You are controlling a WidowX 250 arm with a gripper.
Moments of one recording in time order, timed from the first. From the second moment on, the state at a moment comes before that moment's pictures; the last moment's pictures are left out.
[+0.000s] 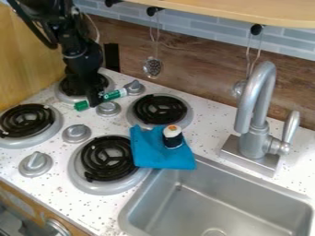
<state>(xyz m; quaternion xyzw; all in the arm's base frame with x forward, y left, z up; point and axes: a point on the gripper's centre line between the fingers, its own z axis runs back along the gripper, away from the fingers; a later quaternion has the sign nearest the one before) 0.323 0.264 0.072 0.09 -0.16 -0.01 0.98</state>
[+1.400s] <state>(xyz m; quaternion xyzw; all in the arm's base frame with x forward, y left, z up) 0.349 0.317 0.027 0.12 -0.09 -0.01 0.99</state>
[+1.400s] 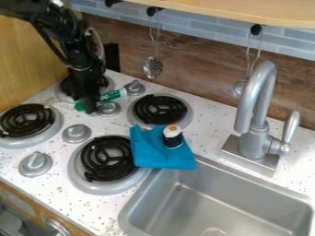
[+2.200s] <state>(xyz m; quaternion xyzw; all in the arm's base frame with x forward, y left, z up) 0.344 0.320 0.021 0.10 -0.07 -0.01 0.99</state>
